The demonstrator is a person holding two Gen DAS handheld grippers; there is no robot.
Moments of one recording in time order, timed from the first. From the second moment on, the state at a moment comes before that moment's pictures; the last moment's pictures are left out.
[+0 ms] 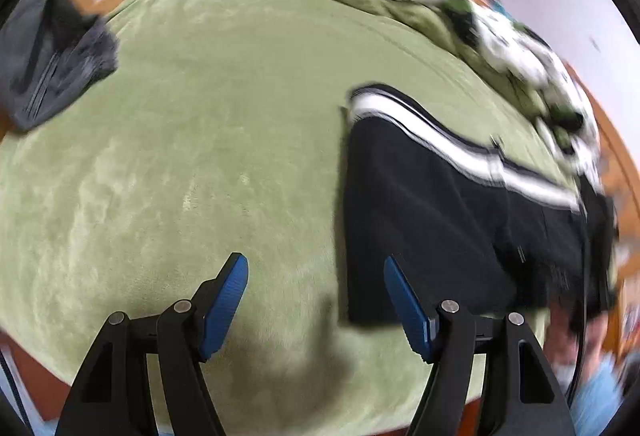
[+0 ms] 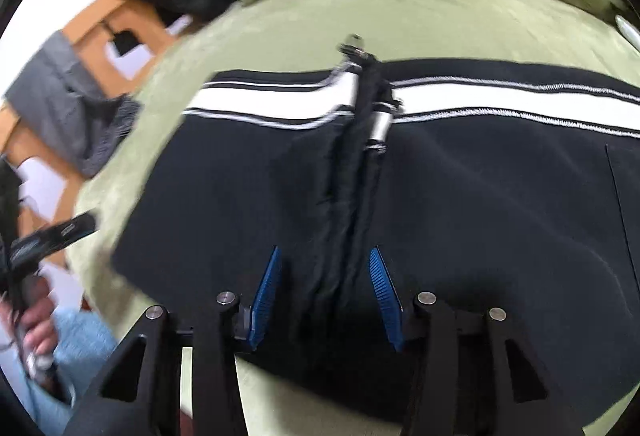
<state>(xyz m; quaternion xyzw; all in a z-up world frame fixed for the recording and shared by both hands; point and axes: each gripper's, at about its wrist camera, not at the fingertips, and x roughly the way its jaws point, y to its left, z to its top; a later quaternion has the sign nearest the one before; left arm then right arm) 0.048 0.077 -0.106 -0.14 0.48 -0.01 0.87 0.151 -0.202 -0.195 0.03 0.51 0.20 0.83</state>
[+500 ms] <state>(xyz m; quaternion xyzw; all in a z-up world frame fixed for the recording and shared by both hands) 0.042 0.038 -0.158 -0.08 0.48 0.00 0.88 0.161 -0.200 -0.214 0.08 0.50 0.19 0.84</state>
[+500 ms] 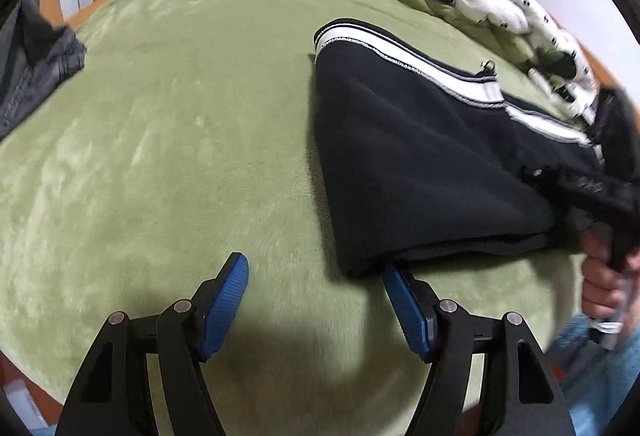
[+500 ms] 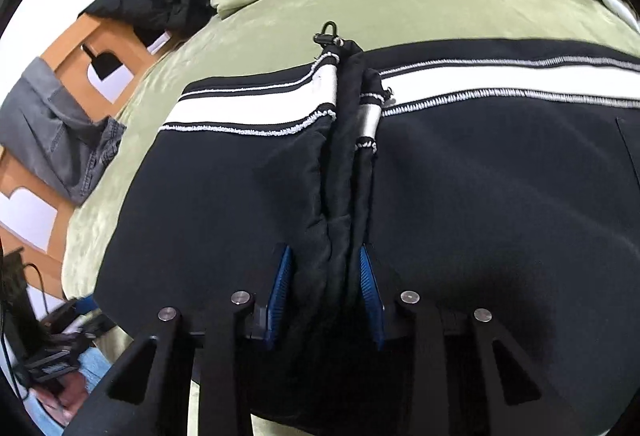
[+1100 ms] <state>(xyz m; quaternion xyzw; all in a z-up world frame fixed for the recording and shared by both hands) 0.040 0.011 -0.158 -0.09 0.40 0.05 0.91 0.153 -0.225 -0.170 0.07 0.42 0.18 0.89</state>
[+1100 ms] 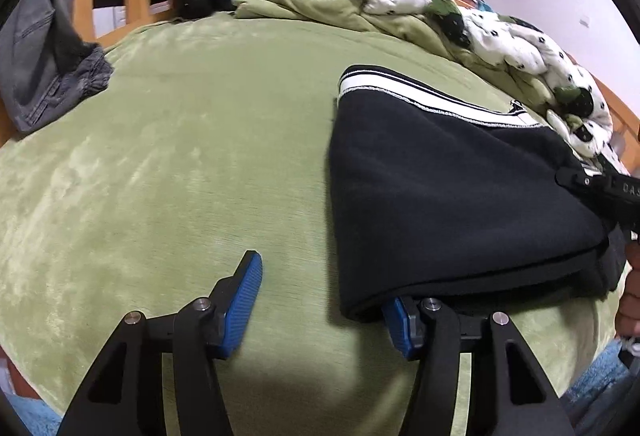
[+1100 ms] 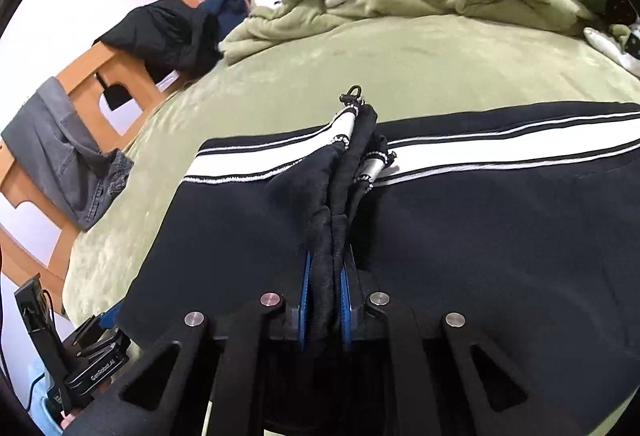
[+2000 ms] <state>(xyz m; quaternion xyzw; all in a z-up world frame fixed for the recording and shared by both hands) 0.066 -0.027 -0.133 -0.11 0.44 -0.04 0.89 0.108 -0.272 -0.170 -0.02 0.41 0.12 0.90</state>
